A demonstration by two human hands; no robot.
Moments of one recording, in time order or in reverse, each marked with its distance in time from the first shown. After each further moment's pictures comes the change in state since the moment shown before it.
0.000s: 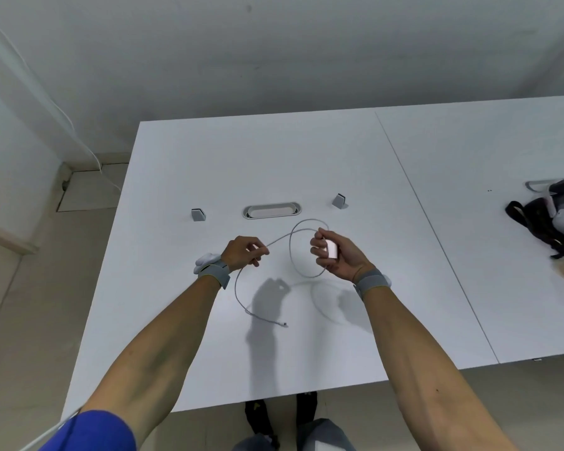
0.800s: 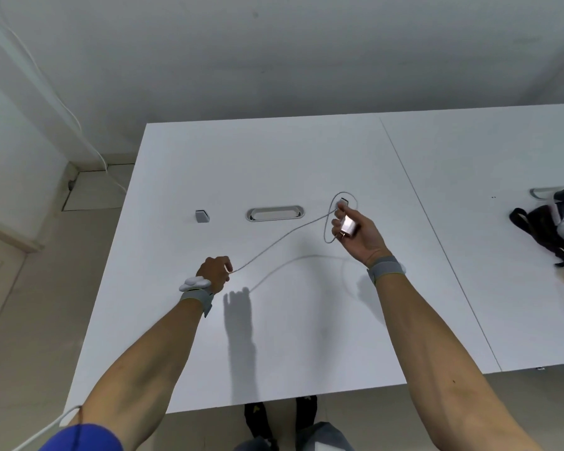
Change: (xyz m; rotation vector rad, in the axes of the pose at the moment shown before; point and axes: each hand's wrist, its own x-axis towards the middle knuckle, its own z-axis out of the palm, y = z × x) left_hand -0.027 -0.075 -0.021 0.430 0.121 -0.262; right_hand 0.002 -0.051 0.006 0.030 0.217 -0.344
